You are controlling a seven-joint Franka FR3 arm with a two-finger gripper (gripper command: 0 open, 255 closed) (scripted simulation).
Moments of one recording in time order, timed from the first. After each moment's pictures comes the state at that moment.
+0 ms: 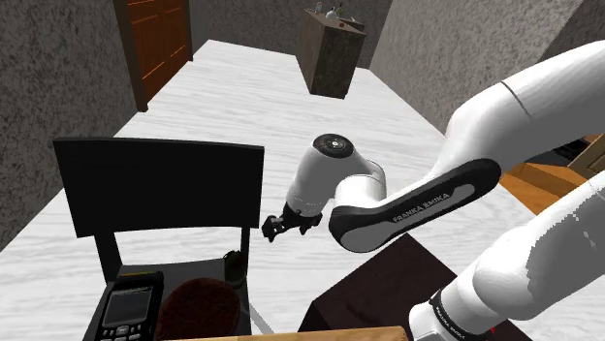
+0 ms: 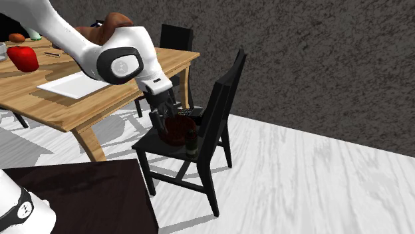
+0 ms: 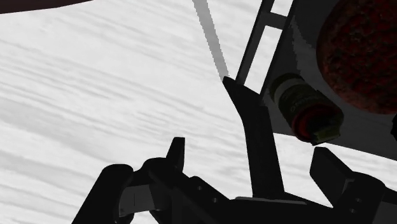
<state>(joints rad) -0.04 -0.10 0.68 -2.59 -0.13 2.66 0.97</state>
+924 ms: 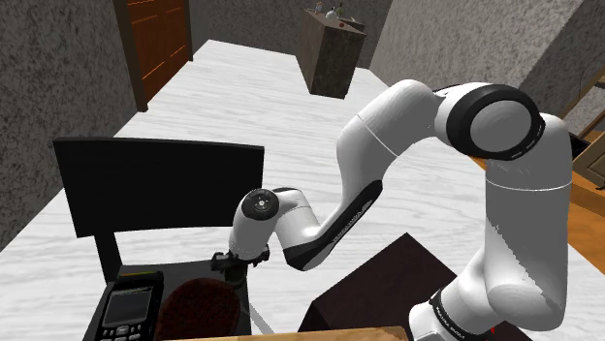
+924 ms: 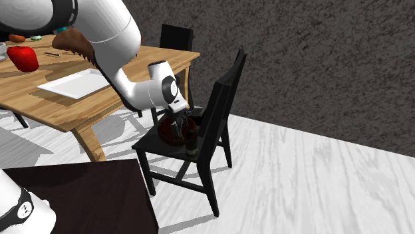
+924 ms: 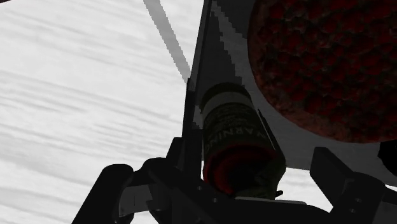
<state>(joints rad) 0.25 0.55 0.45 -2.16 -0.92 2.69 1.73</state>
